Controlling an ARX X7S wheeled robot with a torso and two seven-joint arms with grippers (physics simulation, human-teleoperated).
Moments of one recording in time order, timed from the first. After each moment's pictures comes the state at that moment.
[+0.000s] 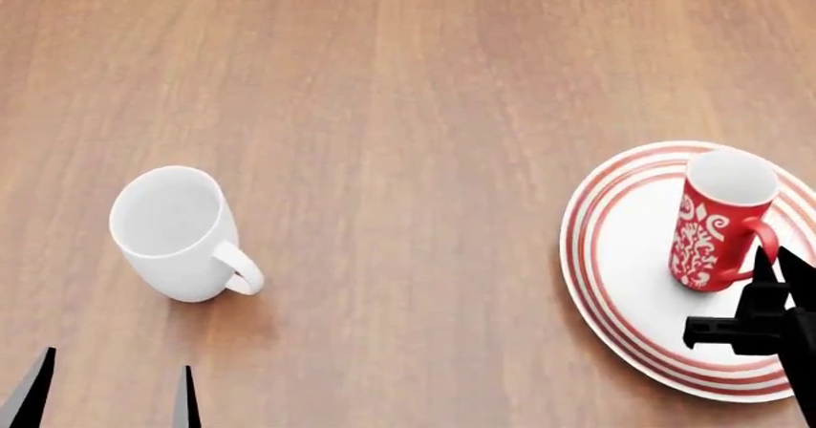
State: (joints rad) left arm -0.18 -0.35 0.55 -0.35 -0.05 0.82 -0.51; right arm 0.67 0.69 -0.41 0.61 0.74 0.02 -0.07
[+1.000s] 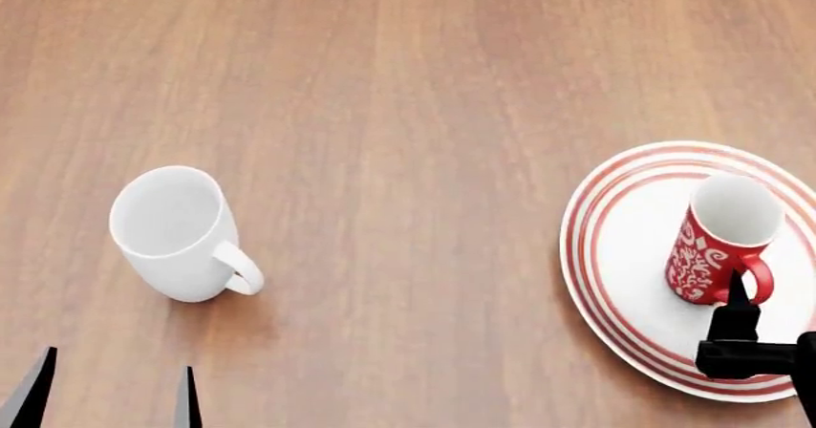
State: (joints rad) left arm -0.18 -0.35 0.56 -0.36 -0.04 0.84 -0.51; right arm 0.61 0.73 -0.39 0.56 0.75 0.04 -0.06
